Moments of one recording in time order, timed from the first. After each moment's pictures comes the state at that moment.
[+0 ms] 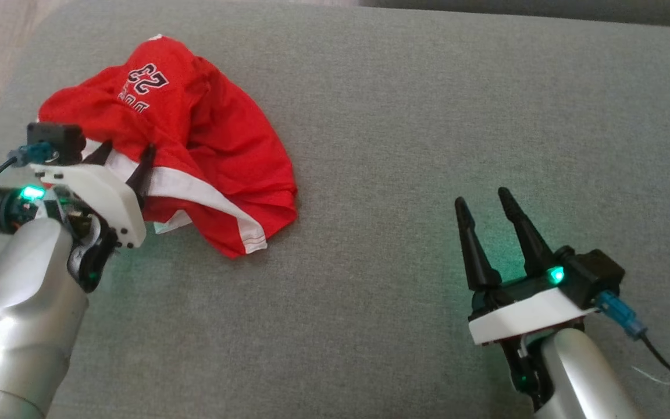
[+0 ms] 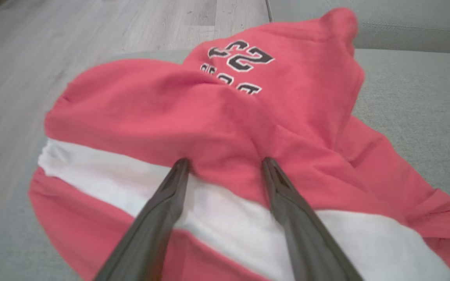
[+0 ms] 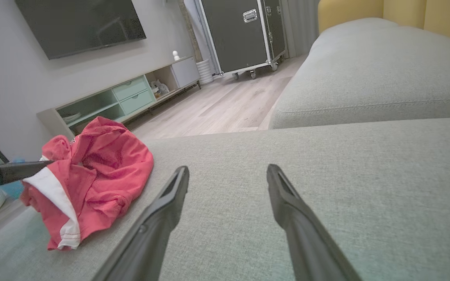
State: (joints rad) left arm -0.74 0.37 -0.50 0.79 -0.61 -0.13 0.22; right arm -0.15 -0.05 0.25 0.24 0.23 0.13 -0.25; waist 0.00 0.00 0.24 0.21
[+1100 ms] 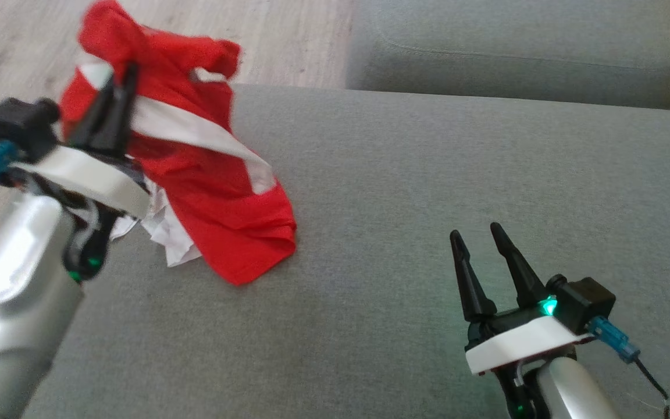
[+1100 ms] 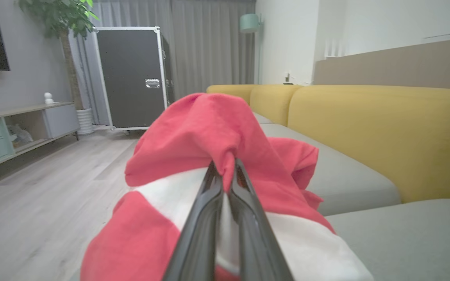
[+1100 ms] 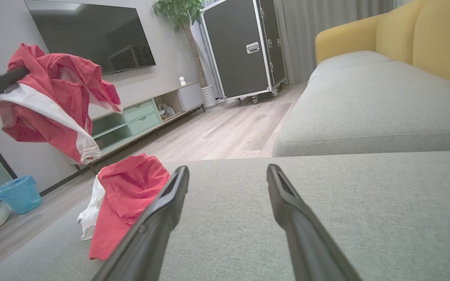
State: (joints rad) left arm -0.74 0.50 -0.67 0.49 -0.78 -0.10 -0.15; right arm -0.09 -0.05 0.28 0.27 0.31 0.13 -0.25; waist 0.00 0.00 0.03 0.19
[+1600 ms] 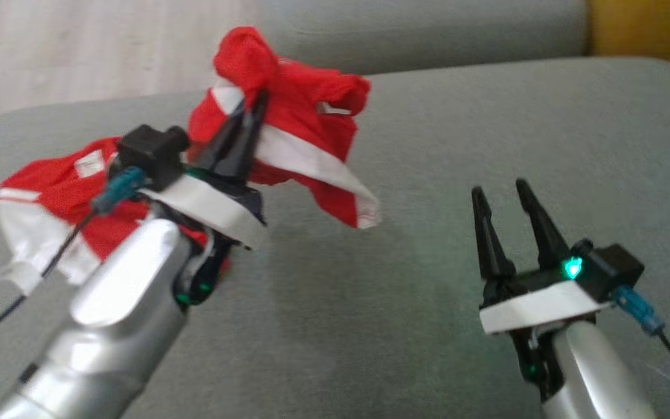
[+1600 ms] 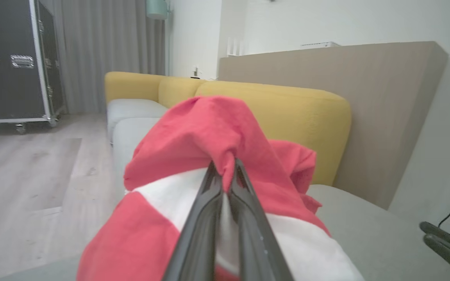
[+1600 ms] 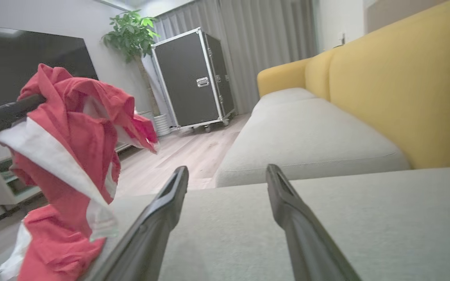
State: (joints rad) left arm -0.69 0.33 -0.76 0.32 -0.77 -0.03 -0.13; right arm -0.16 -0.05 0.21 0.23 0.27 0.13 -0.25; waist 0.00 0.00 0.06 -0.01
